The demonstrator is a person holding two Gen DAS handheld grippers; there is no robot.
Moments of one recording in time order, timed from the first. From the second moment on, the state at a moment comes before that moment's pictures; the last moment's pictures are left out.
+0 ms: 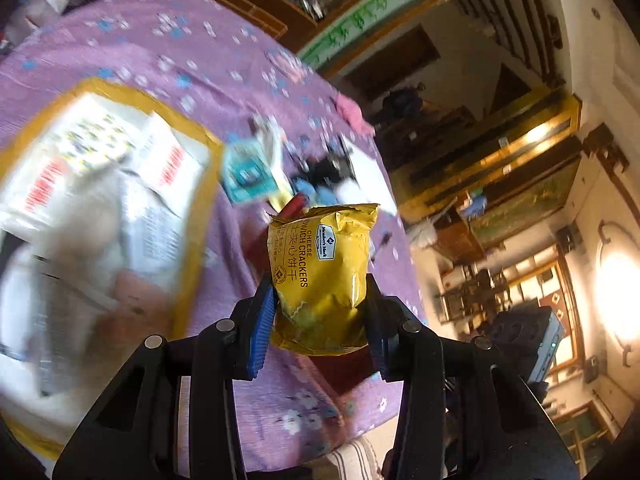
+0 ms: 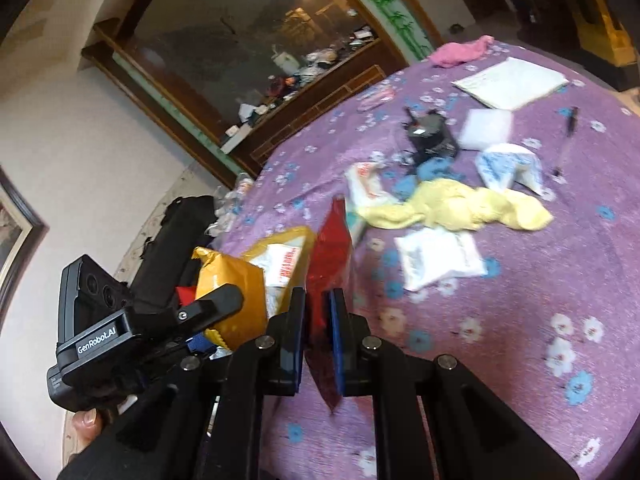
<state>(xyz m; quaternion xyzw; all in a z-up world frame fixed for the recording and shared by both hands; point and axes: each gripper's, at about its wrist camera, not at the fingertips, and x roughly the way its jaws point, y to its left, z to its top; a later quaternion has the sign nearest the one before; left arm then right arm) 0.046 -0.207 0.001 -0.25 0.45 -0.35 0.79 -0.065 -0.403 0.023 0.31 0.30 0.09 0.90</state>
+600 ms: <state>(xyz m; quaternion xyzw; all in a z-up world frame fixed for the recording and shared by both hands) 0.083 -0.119 -0.012 -0.28 0.43 -0.28 0.81 -0.044 -0.384 -0.002 0.15 0.35 0.03 0.92</state>
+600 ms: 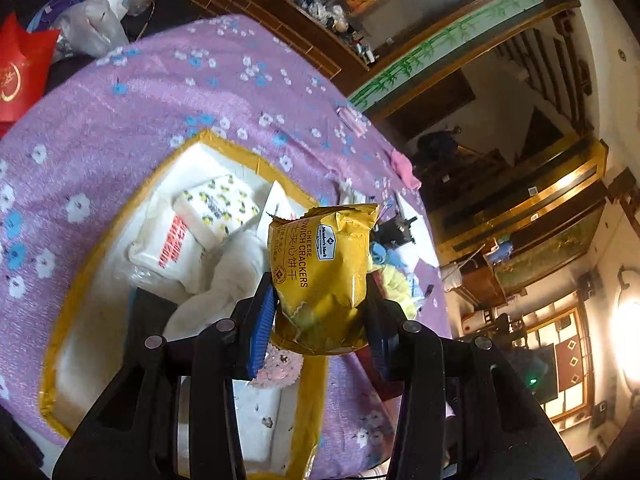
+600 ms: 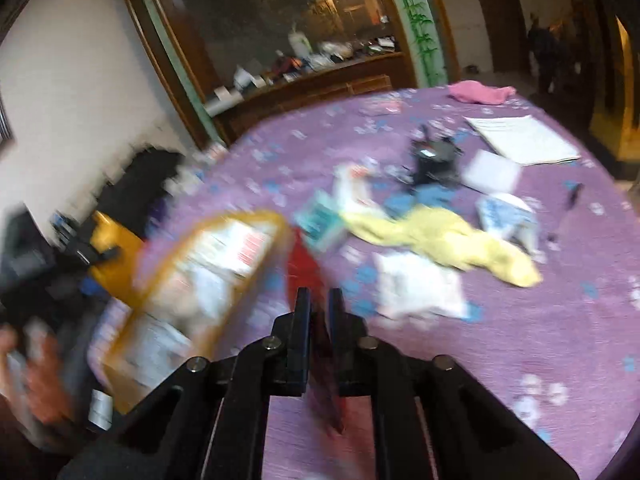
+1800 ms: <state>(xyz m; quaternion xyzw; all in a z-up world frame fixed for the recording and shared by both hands) 0.142 -0.123 -0.030 -0.08 0.46 -0.14 0.87 0.030 -0.354 0.042 0.22 0.35 0.14 0.90</state>
